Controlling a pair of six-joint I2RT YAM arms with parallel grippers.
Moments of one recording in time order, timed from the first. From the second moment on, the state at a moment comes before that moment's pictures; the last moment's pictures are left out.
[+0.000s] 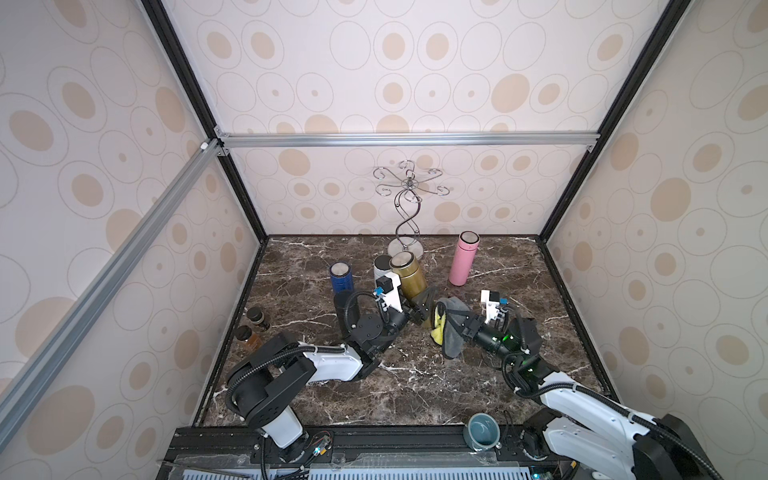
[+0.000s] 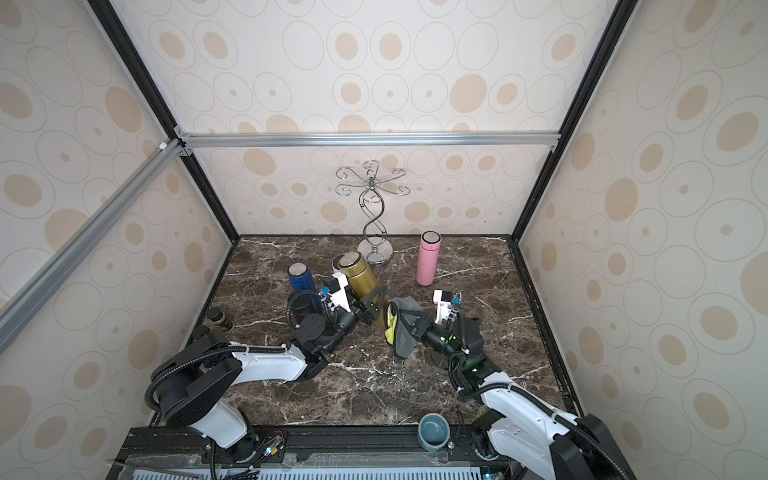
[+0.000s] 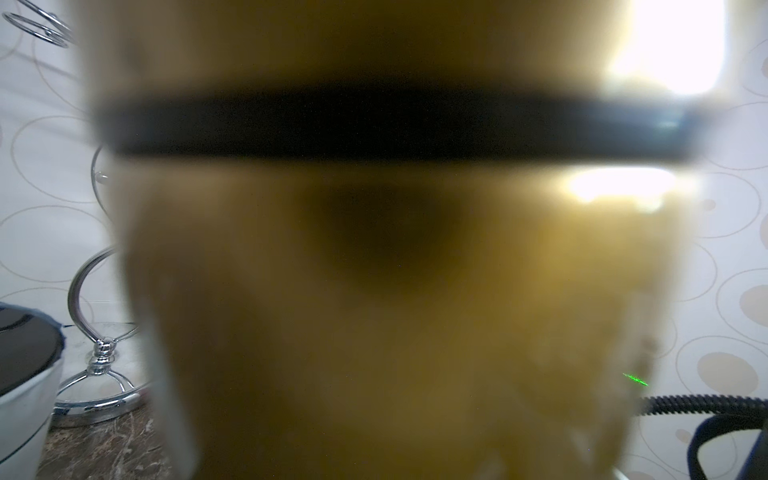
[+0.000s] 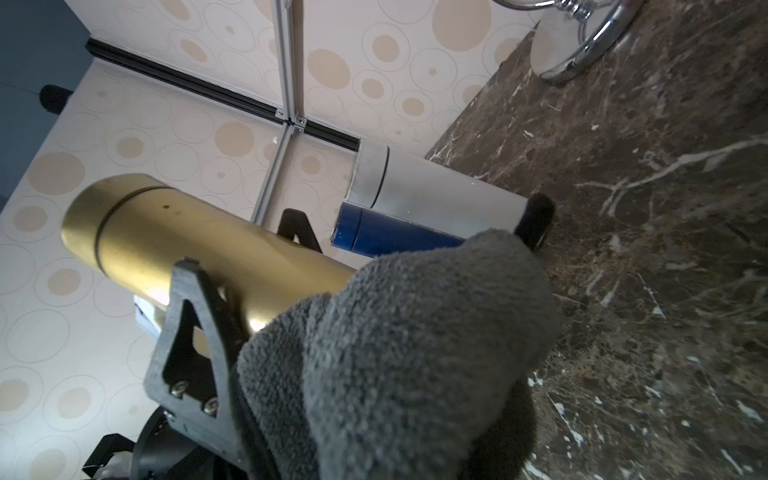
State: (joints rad) left arm -0.88 1.61 0.64 1.27 -0.16 -0.41; right arm 0.49 1.00 0.31 0.61 -0.41 1.20
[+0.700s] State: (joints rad) left arm -0.86 1.68 0.67 1.25 -0.27 -0.40; right arm 0.73 1.10 0.46 0.46 -0.19 1.00
